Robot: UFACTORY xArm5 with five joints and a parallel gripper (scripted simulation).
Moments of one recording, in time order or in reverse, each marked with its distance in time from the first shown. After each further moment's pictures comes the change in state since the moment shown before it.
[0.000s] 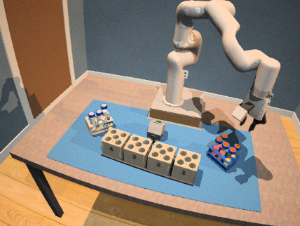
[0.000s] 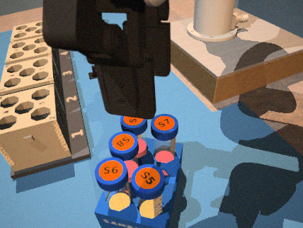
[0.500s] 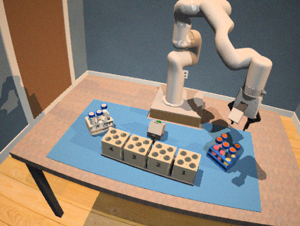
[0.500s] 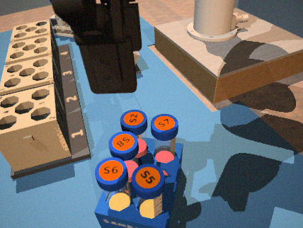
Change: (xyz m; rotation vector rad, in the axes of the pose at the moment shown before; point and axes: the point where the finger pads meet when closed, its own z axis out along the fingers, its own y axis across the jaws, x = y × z) arm 0.025 0.025 0.000 -0.008 -0.002 -0.222
